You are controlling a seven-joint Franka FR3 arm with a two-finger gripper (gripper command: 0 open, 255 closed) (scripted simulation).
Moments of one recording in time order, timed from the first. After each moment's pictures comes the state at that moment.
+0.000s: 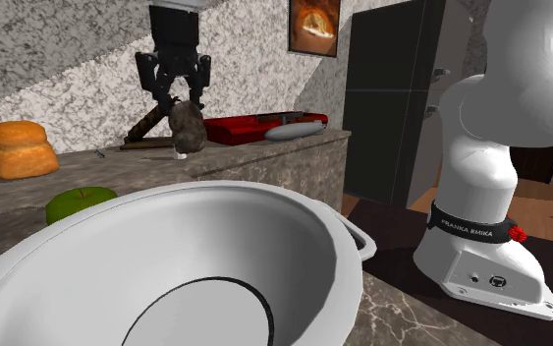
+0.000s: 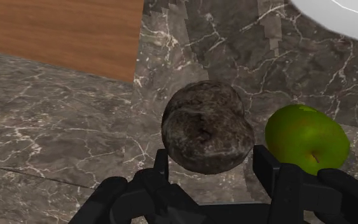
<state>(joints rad) 0.36 -0.08 0.13 -2.07 -0.19 2.12 0.57</state>
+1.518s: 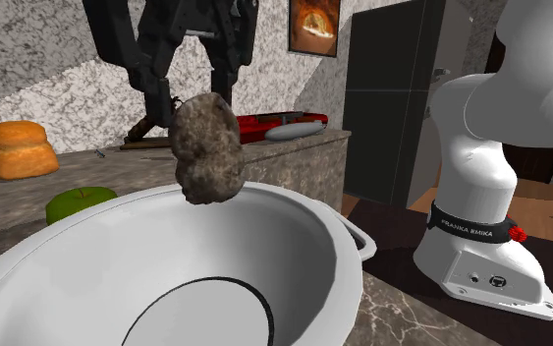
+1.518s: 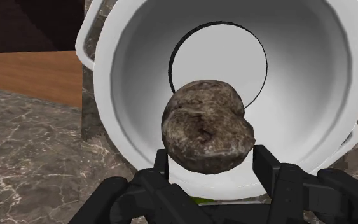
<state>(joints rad) 0.58 -0.27 0.44 -2.16 -0.11 1.96 1.04</state>
